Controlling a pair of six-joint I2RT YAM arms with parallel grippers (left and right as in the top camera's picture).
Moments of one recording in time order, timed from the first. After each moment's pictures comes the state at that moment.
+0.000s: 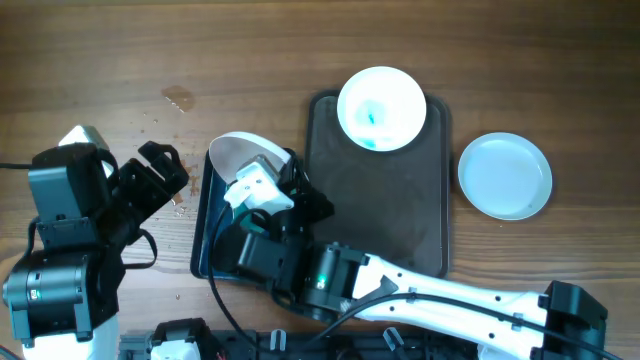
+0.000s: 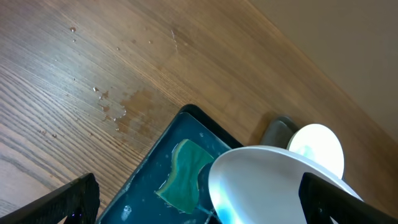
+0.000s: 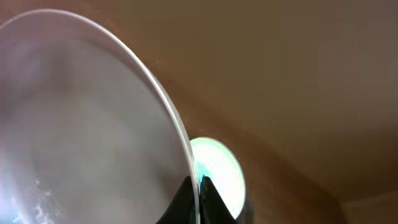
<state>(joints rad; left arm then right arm) 0.09 0.92 1.26 -1.14 0.01 -0.60 1.28 1.61 1.29 -0.46 1.16 0.05</state>
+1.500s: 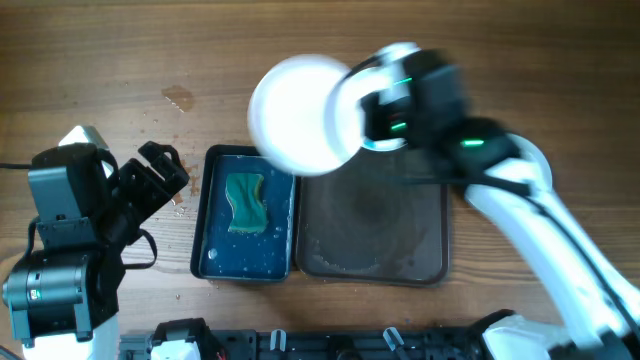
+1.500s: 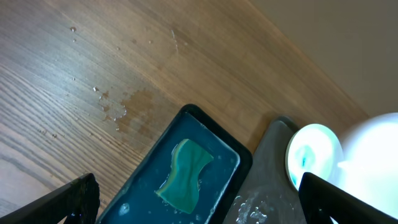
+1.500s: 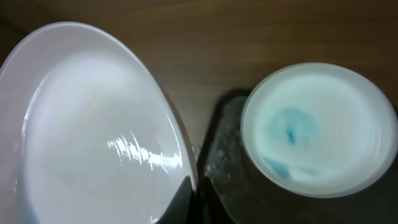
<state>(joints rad) 0.09 0.92 1.26 -1.14 0.01 -0.60 0.36 1.40 1.30 -0.63 -0.23 0.40</state>
